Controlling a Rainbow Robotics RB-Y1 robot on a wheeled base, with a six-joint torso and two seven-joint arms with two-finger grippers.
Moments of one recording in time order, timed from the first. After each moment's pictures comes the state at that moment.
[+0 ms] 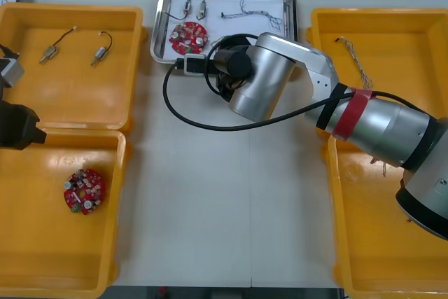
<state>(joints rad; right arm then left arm) -1.06 -0.39 0.95 -1.25 -0.23 0.87 1.91 -0.21 1.03 0.11 -2.12 1.01 1.69 -1.15</state>
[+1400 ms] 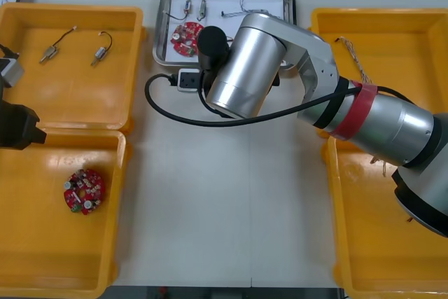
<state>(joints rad) -1.07 -0.39 0.89 -1.54 -0.43 1.42 1.89 -0.21 1.03 0.11 -2.12 1.01 1.69 -1.15</state>
